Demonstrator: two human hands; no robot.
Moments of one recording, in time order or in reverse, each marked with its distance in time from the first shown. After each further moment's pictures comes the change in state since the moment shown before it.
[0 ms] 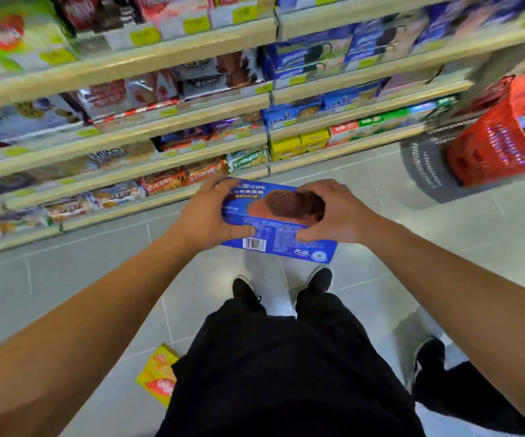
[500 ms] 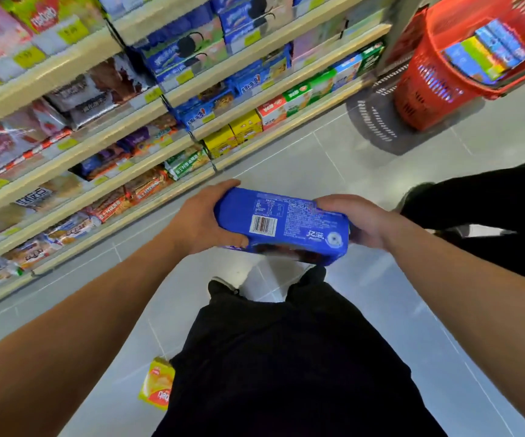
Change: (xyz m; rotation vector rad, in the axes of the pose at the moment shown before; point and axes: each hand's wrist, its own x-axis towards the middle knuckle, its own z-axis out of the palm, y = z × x) left_hand 0.056 0.165 0.120 -0.005 -0.264 0.067; right_hand -0.114 0.231 -0.045 1.064 -0.090 0.494
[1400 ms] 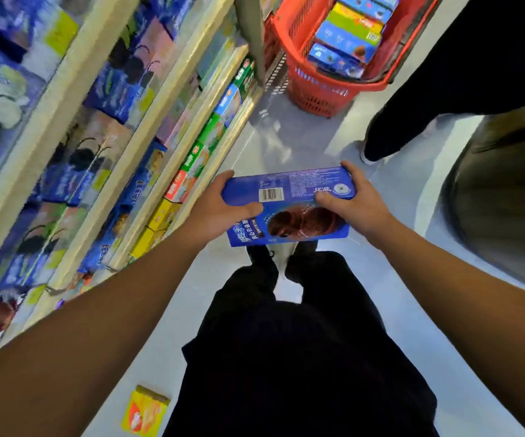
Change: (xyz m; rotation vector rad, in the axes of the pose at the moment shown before) left_hand 0.392 0.206 0.031 -0.188 -0.280 -0.158; right_hand 0.071 -0.085 -0.273 0.272 0.658 -0.214
